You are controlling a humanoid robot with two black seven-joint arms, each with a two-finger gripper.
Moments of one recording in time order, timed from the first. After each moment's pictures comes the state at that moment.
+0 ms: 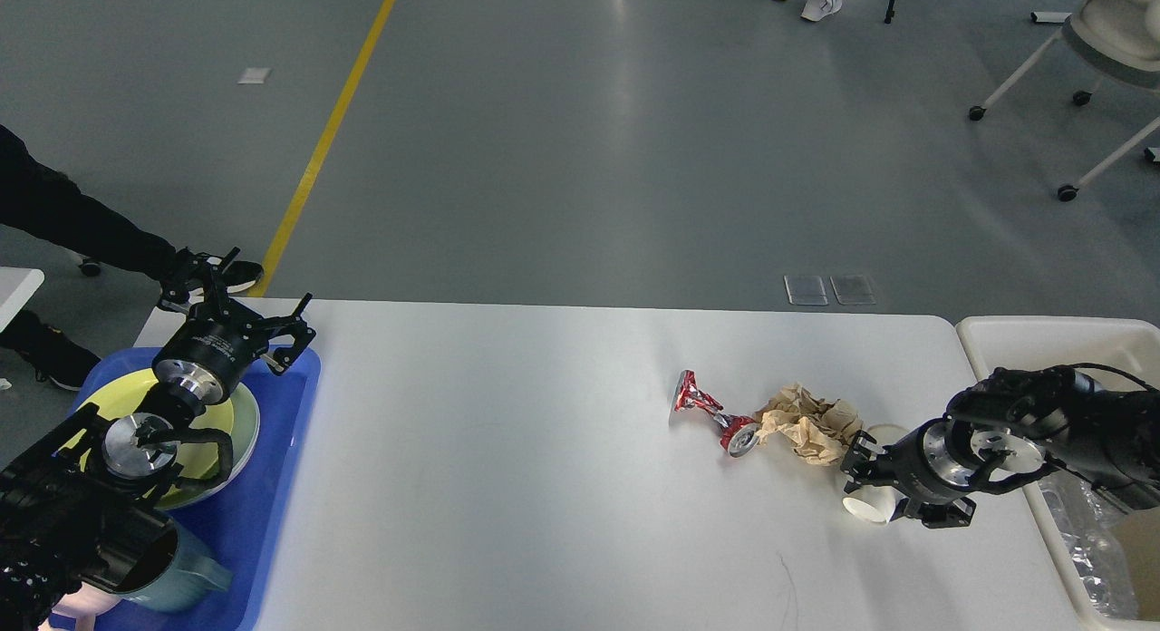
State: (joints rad) left arm -0.61 0.31 -0.96 -0.43 -0.20 -0.52 -0.04; right arm 1.12 -0.35 -0.93 0.74 0.07 0.42 -0.16
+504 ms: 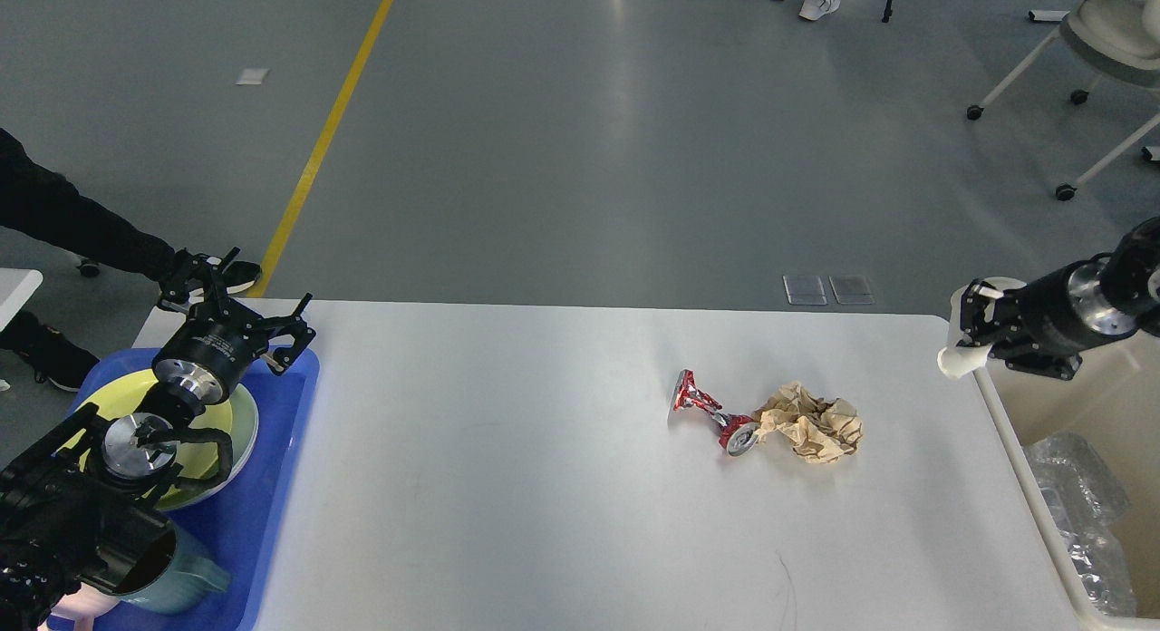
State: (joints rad) left arm -0.61 0.31 -0.96 -0.43 -0.20 -0.52 -0.04; right arm 1.45 -0.62 -0.93 0.76 0.08 0.61 -0.18
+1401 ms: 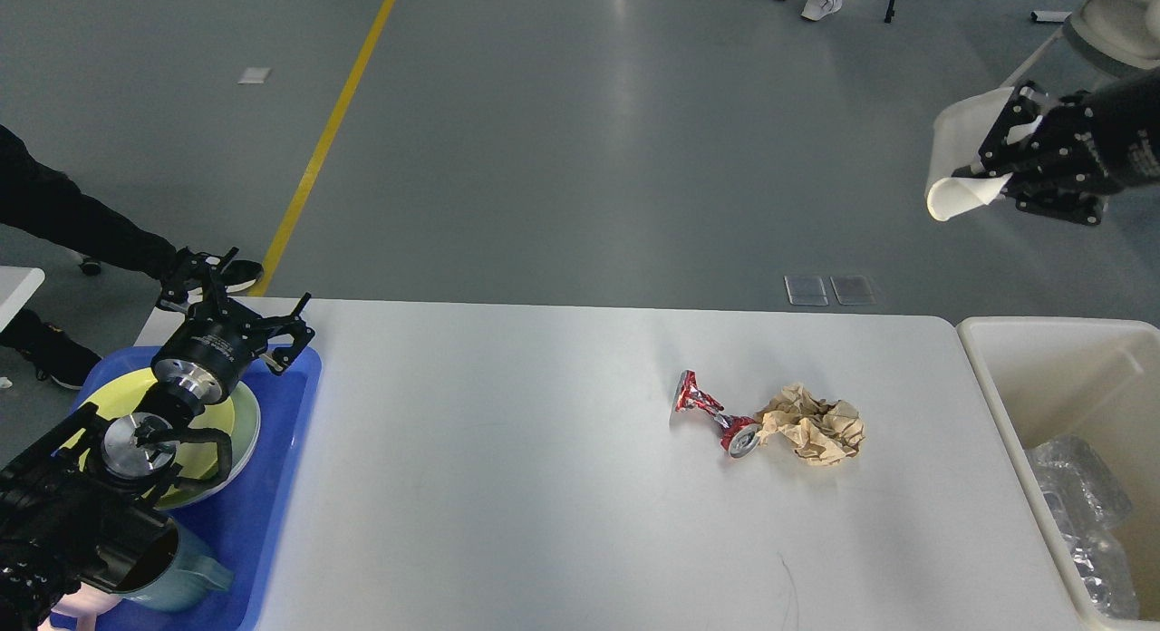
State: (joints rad) left arm -0.61 0.31 -0.96 -0.43 -0.20 -0.52 -0.04; right arm 1.72 -0.81 -0.84 0.88 0.06 0.63 -0.17
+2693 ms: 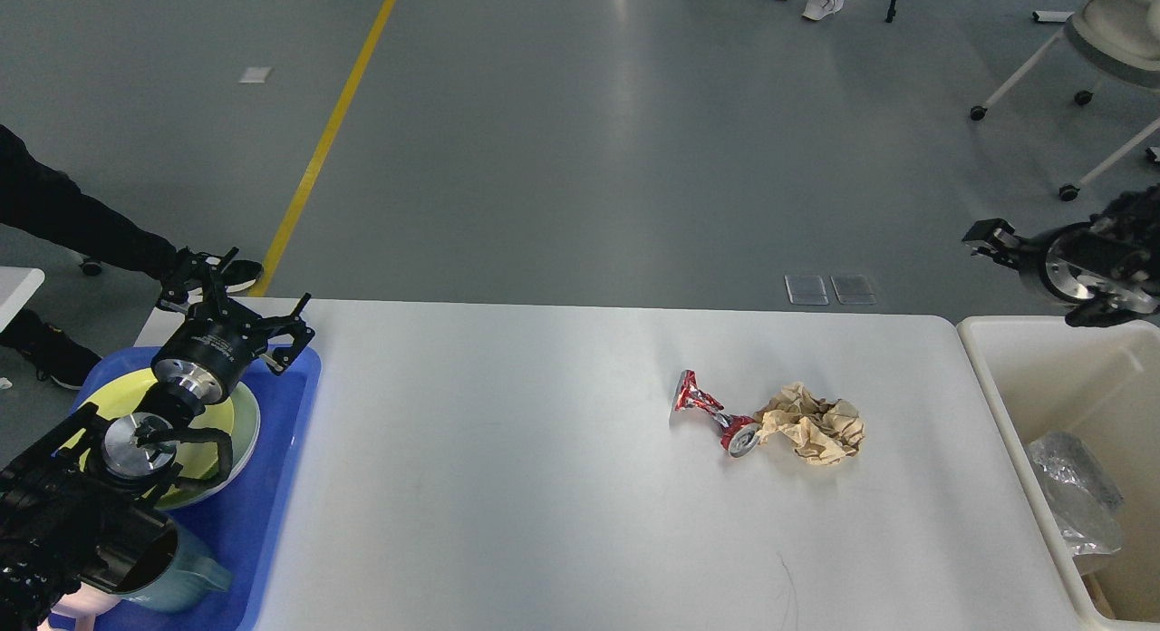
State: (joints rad) left arm -0.61 0.31 -0.96 -0.43 -0.20 -0.52 -0.04; right arm 1.53 -0.42 -1.14 0.72 0.08 0.18 -0.17
